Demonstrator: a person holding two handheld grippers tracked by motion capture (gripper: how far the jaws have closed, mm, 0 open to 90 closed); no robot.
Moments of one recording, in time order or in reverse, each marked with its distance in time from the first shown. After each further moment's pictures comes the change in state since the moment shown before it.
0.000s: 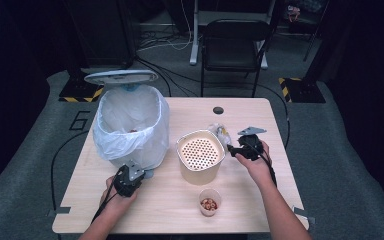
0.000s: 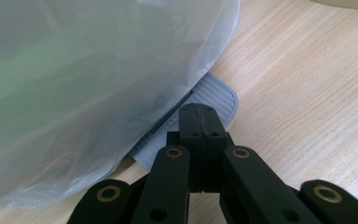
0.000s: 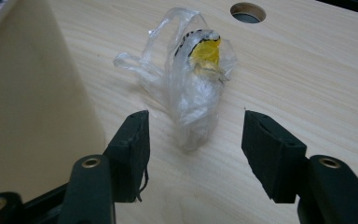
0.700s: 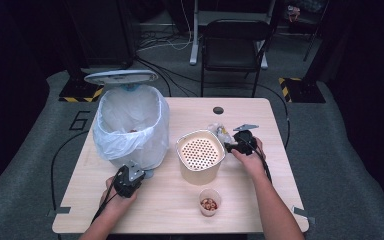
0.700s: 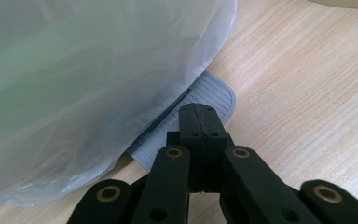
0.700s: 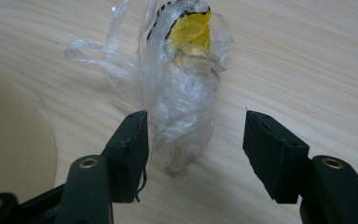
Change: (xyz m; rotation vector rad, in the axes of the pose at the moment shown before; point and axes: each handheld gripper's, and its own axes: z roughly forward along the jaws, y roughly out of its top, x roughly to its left) left arm -0.001 -0.001 -0.001 -0.005 -0.005 -0.009; right arm -0.012 0.000 0.049 0.057 -0.012 0.039
